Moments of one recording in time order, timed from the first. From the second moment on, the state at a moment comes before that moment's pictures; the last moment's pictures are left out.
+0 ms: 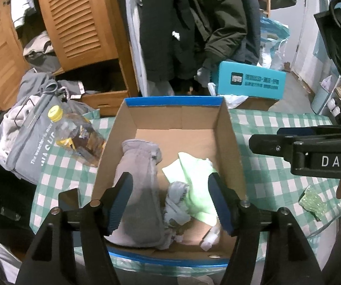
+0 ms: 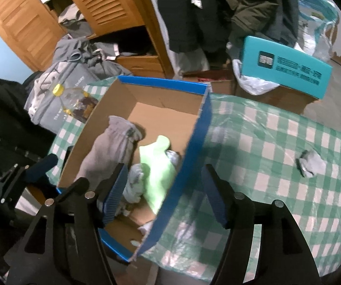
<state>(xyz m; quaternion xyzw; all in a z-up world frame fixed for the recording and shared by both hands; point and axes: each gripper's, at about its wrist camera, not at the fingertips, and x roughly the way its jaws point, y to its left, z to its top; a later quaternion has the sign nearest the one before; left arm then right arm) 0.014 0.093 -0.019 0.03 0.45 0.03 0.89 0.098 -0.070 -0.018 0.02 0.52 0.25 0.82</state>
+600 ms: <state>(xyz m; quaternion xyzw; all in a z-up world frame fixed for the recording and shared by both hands) 0.020 0.036 -0.017 0.06 0.45 -0.01 0.89 0.091 -0.158 -0.031 0.03 0.53 0.19 0.83</state>
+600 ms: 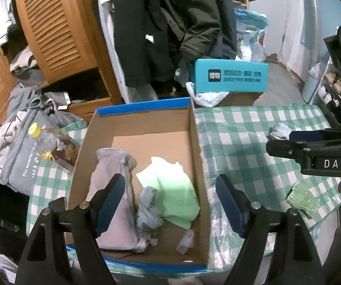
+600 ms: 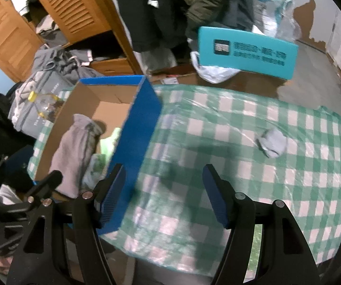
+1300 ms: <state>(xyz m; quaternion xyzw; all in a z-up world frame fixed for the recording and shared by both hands) 0.037 -0.049 -0.035 0.08 0.48 -0.06 0.87 0.093 -0.255 -0.052 0.04 0.55 0.11 0.83</state>
